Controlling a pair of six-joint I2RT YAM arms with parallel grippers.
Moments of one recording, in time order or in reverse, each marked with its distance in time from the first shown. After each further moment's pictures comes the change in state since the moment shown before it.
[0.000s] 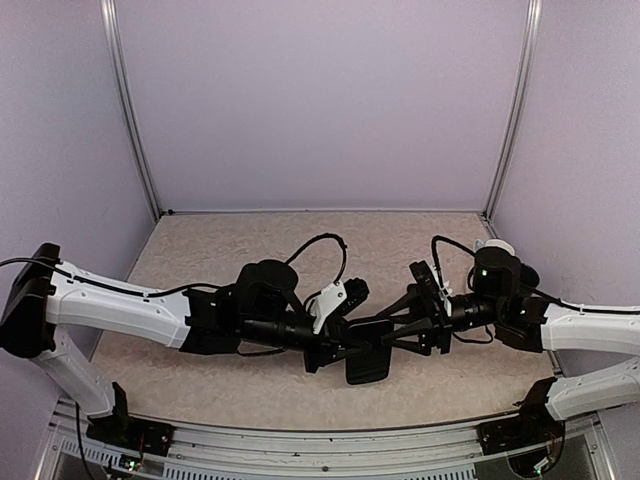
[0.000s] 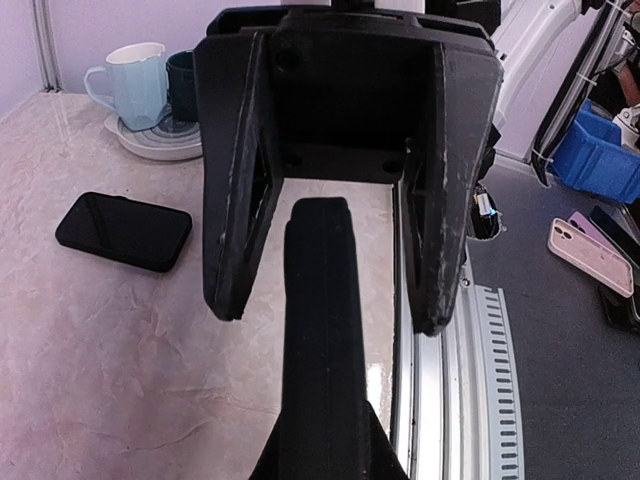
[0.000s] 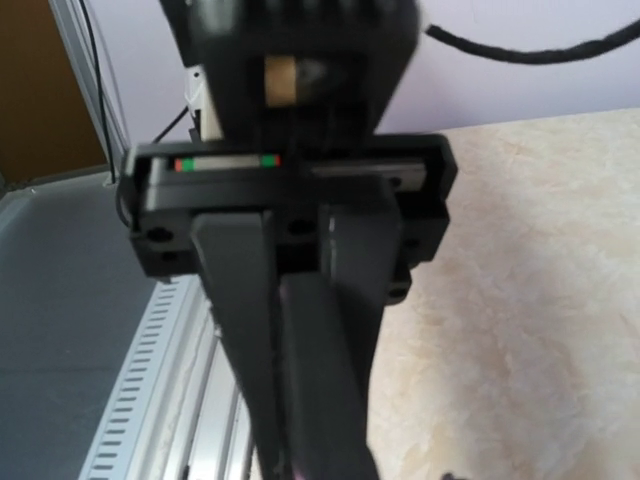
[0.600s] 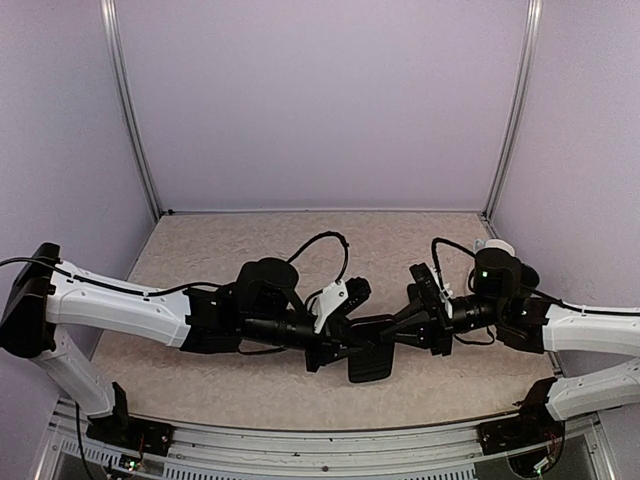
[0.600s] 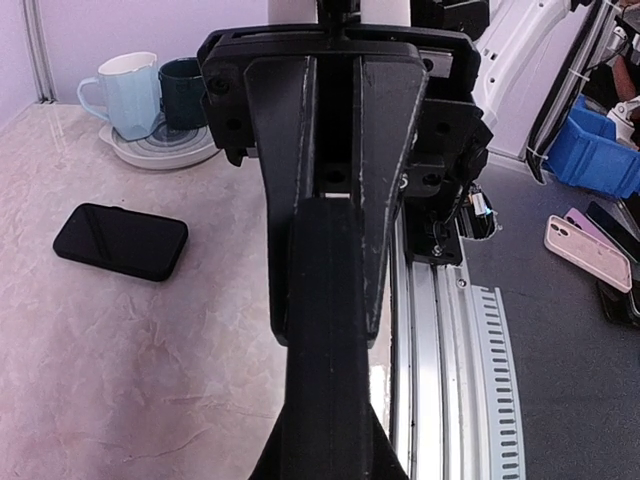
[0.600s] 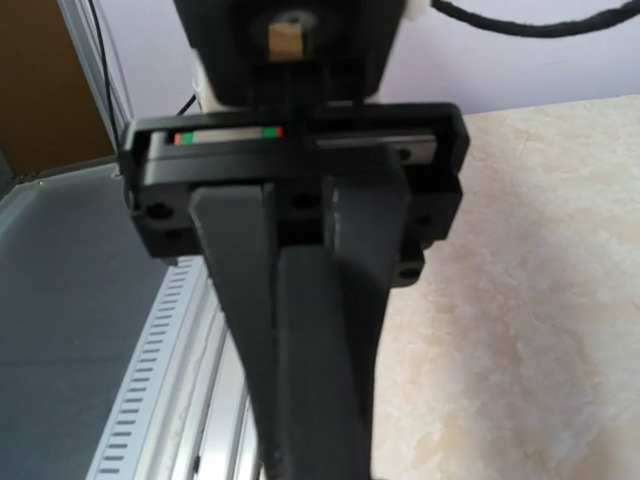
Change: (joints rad) left arm 0.000 0.005 0.014 -0.003 0.009 0.011; right arm 0.004 -0.004 0.000 -0.029 -0.006 -0.007
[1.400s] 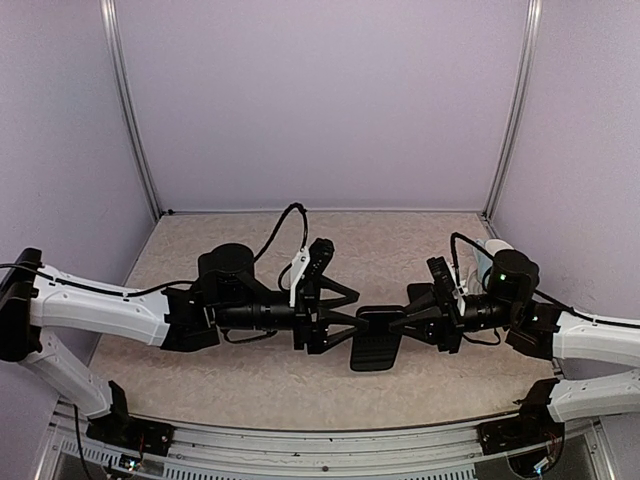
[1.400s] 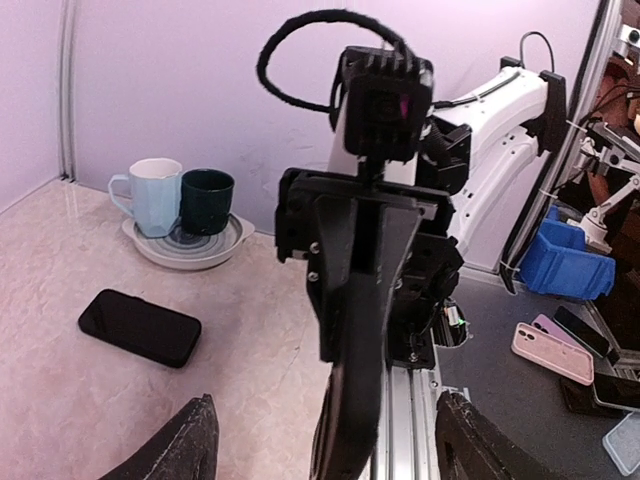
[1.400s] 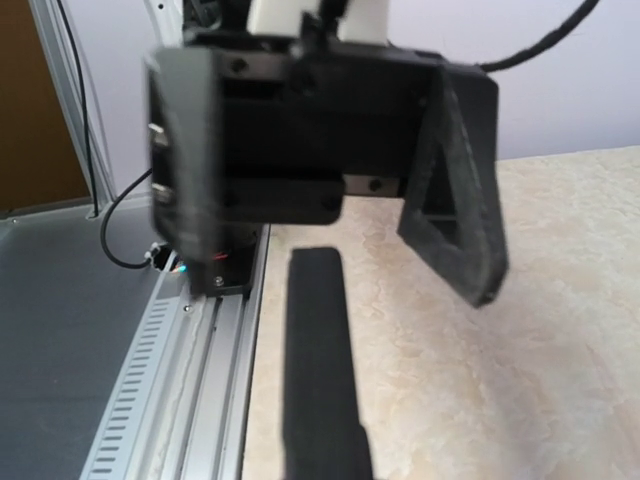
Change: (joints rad) left arm 0.068 -0.113 -0.128 0.308 0.044 -0.141; right arm -0.020 -0.113 -0.047 0.066 0.048 0.047
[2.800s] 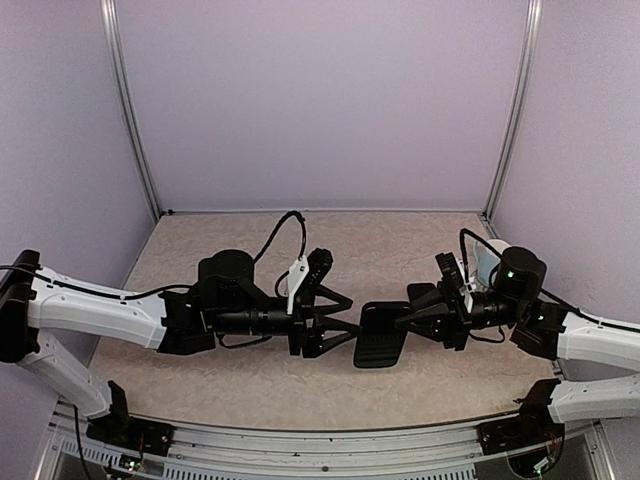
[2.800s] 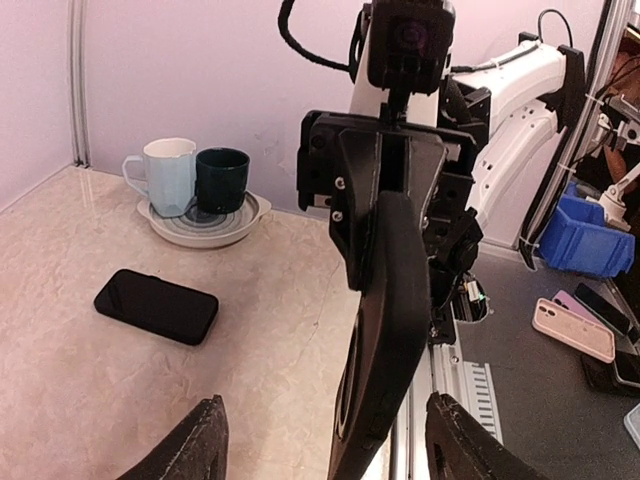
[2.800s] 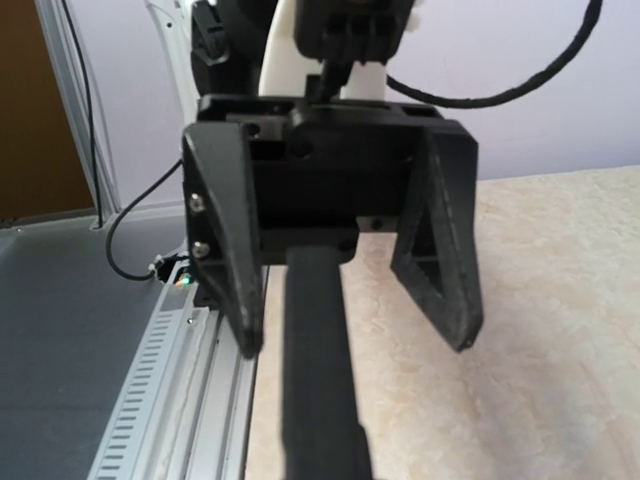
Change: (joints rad) left arm -0.009 -0.010 -0.020 -0.051 -0.033 0.057; right arm -0.027 -0.042 0.002 -0.014 -0.027 -0.001
